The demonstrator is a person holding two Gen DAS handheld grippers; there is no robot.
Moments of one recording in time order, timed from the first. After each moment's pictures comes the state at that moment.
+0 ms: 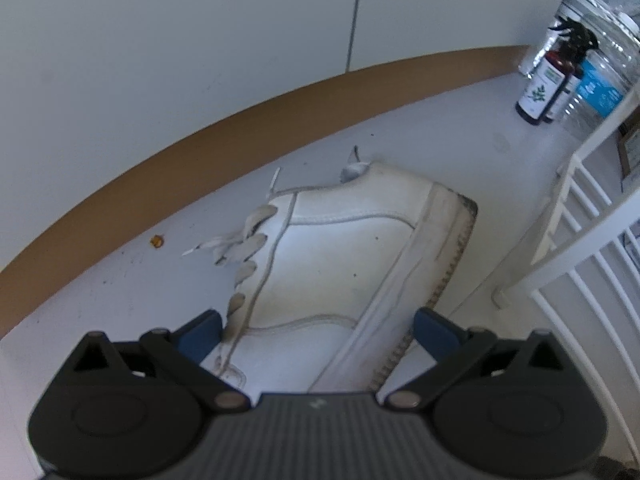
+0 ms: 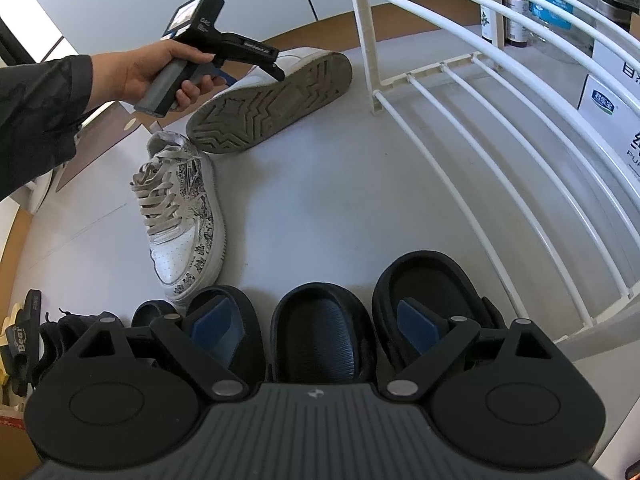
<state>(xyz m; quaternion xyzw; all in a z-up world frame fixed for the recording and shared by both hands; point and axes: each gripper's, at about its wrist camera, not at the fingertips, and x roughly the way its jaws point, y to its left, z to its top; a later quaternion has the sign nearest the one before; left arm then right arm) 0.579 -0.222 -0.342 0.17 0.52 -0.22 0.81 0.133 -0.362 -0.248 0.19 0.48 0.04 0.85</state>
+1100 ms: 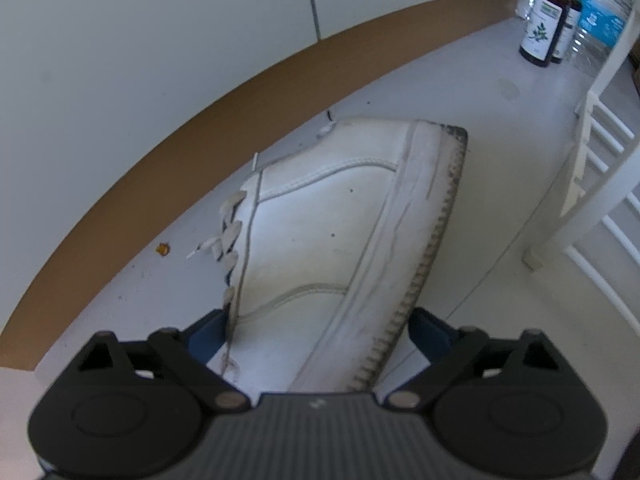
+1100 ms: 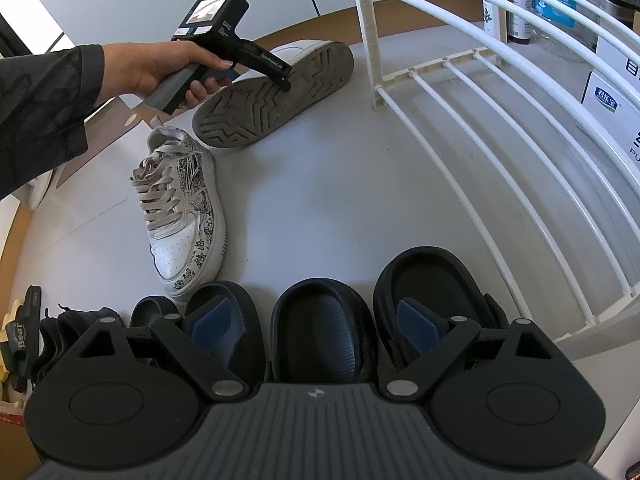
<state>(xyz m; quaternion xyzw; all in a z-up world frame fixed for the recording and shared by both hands) 0.554 -0.249 -0.347 0.26 0.52 -0.19 0.79 0.133 -0.359 -0.253 0.19 0.49 0.05 0.85</state>
